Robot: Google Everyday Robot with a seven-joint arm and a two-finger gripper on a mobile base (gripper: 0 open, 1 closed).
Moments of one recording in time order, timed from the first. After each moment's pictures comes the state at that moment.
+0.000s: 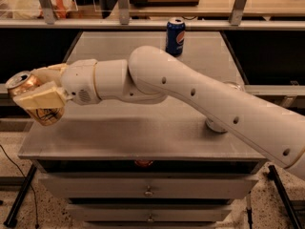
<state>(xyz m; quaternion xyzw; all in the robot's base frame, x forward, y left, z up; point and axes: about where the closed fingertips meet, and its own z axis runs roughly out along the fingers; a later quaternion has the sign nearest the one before) 0.490 0.243 0.939 -0.52 0.52 0.46 0.50</state>
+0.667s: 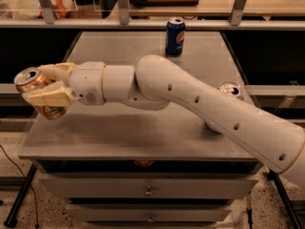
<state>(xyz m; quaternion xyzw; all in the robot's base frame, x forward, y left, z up) 0.507 0.234 0.934 -0.51 0.50 0.45 0.54</state>
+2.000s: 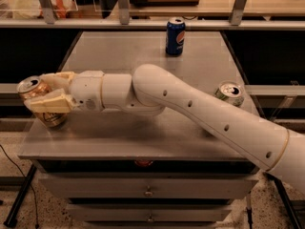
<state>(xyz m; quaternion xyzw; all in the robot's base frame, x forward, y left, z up) 0.511 0.244 0.909 -0.50 0.50 0.47 0.53</state>
